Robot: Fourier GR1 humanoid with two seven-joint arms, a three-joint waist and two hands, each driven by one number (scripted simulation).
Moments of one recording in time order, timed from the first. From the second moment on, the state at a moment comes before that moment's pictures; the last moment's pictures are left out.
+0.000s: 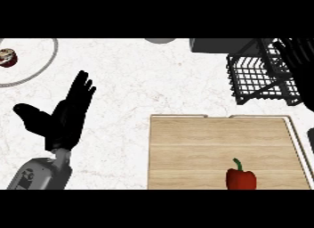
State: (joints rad) left arm -0.21 0.28 -0.27 -1.61 0.35 0.40 0.18; right arm -0.40 -0.48 -0.01 -1.55 -0.39 -0.02 0.12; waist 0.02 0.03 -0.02
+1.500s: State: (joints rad) left arm -0.14 0.32 -0.29 -1.56 0.12 0.44 0.02; right arm 0.28 -0.86 -0.48 -2.26 -0.52 0.59 0.19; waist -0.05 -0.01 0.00
